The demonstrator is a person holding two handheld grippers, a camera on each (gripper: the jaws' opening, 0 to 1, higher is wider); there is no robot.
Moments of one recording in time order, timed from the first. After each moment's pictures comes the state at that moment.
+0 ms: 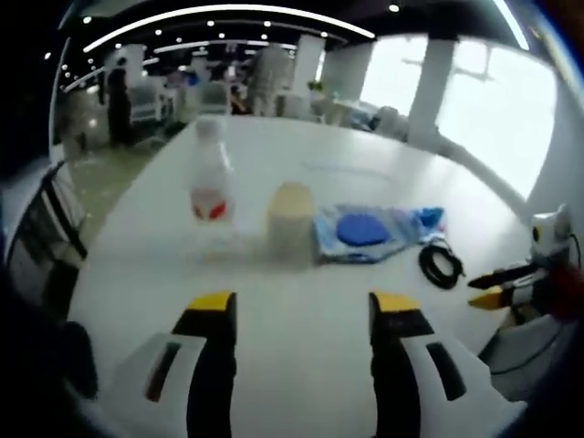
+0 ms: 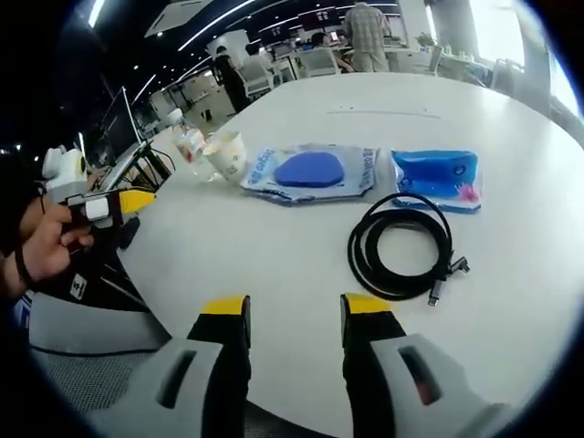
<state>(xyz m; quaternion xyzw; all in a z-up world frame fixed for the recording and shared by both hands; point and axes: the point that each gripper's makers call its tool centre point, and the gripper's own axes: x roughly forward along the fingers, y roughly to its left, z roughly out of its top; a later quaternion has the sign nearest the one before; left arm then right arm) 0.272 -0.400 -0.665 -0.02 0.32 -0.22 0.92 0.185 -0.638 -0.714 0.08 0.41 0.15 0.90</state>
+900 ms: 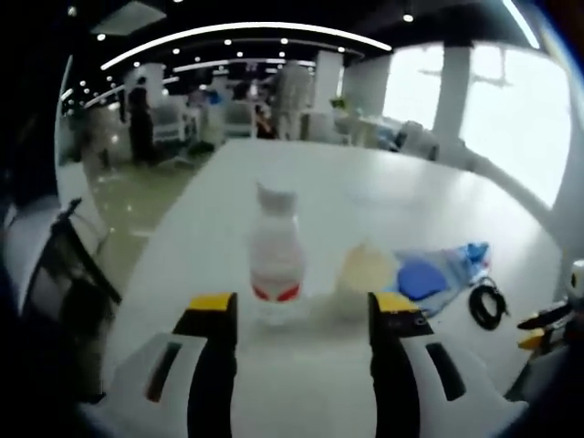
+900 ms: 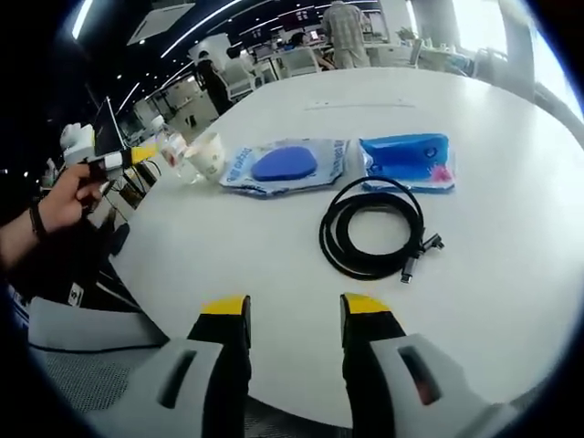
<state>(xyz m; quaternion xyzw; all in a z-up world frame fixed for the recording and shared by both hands) 0.383 -0.361 -0.636 0.00 0.28 -0.17 0.95 0.169 -0.665 -0.720 0.09 0.41 0.11 0.90</state>
